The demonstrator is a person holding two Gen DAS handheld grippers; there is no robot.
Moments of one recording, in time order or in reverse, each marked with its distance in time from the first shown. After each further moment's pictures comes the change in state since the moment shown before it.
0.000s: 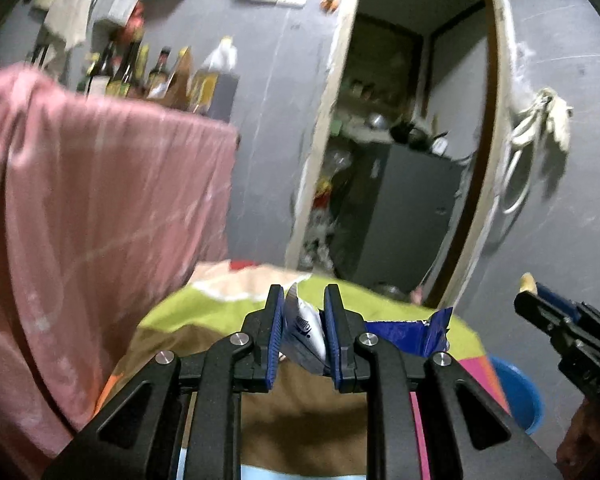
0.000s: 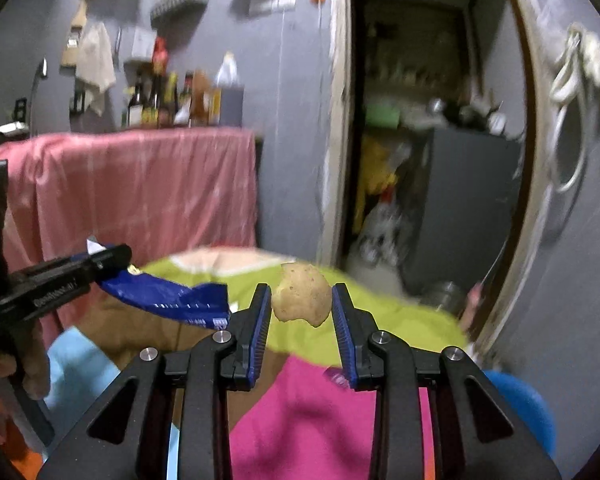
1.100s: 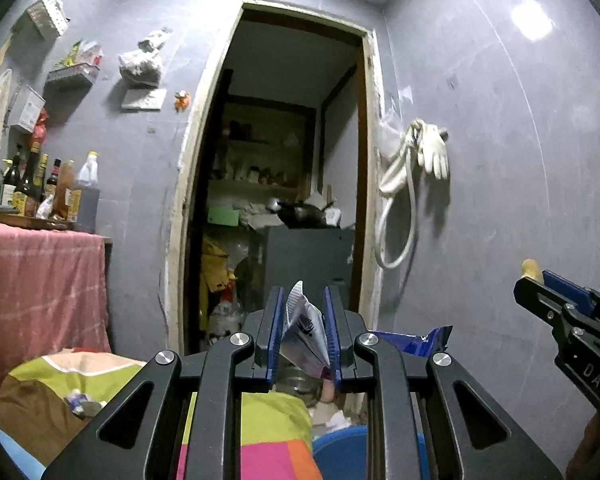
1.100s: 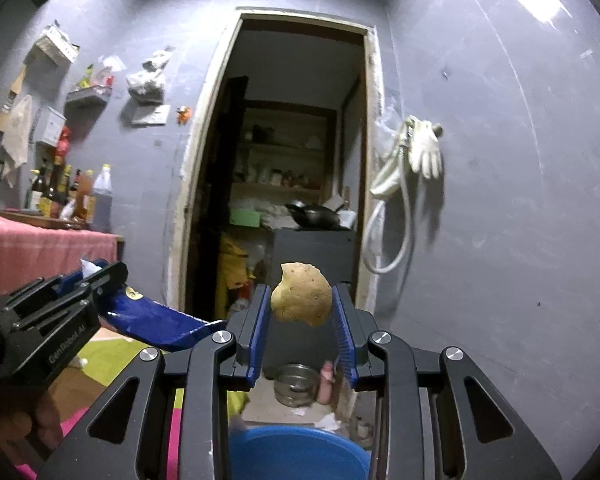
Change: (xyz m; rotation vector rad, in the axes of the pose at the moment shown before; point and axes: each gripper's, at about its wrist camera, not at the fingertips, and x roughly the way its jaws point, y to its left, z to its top) left arm -0.030 -0.246 -0.005 0.164 -0.308 -0.241; right arm -0.156 -0.140 -0.020 0.025 -0.308 -0.448
